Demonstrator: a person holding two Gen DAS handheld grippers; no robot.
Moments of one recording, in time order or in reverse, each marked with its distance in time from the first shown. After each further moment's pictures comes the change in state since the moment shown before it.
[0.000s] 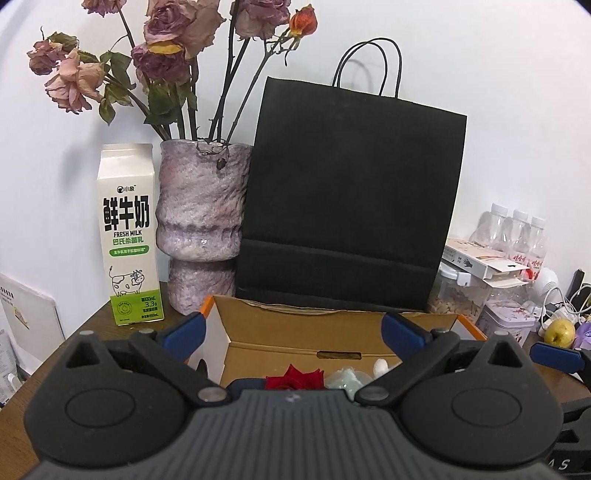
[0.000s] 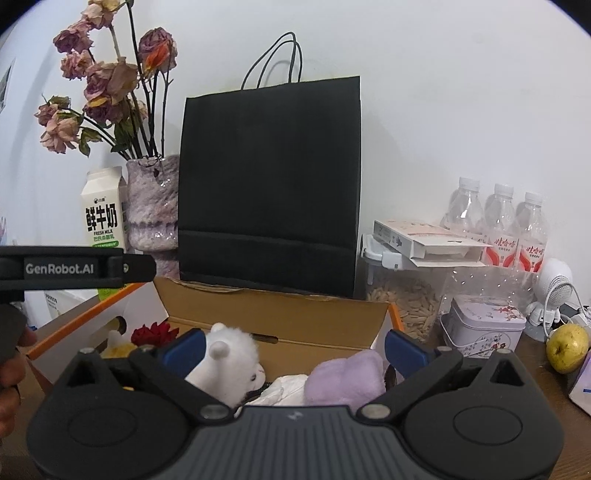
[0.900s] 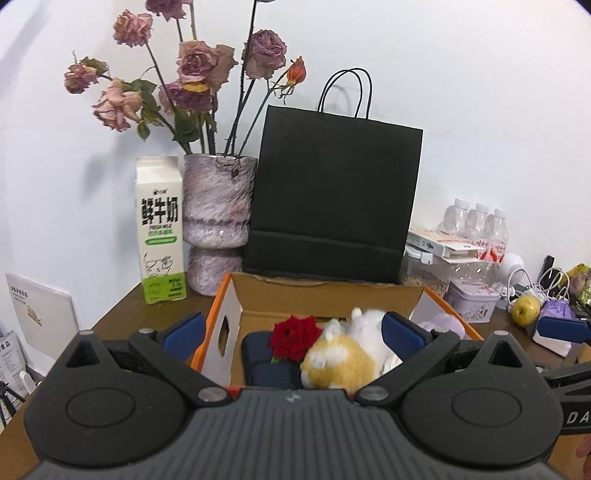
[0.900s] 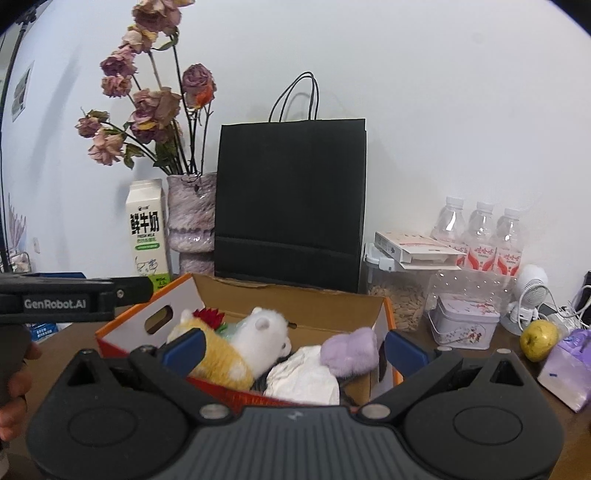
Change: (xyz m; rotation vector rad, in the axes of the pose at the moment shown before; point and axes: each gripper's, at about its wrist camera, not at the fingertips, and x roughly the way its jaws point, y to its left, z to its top) left arm -0.106 0.012 -0.029 0.027 -0.013 -0.026; right arm -0.102 0.017 -0.010 -0.023 -0.005 0.026
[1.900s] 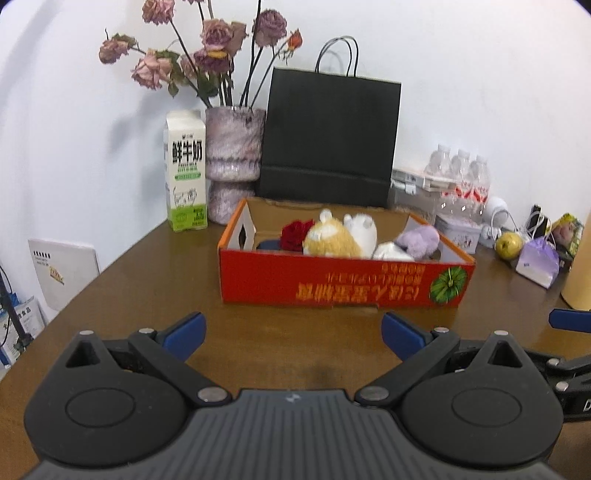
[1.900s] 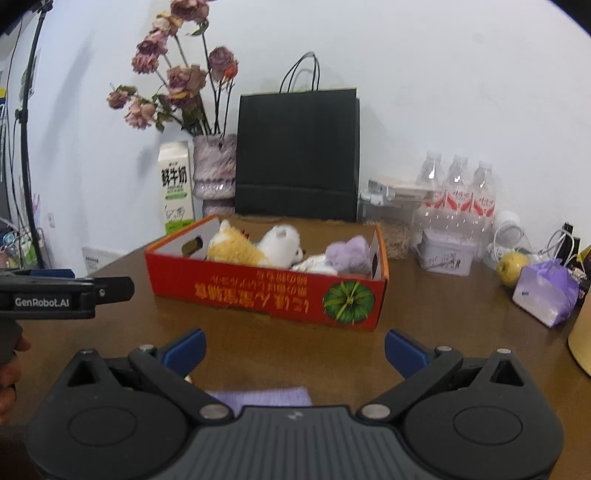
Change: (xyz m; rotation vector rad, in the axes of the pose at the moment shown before) left arm -0.089 -0.008 -0.074 0.020 0.113 0.026; right arm -0.094 0.011 -0.078 0.008 0.108 0.021
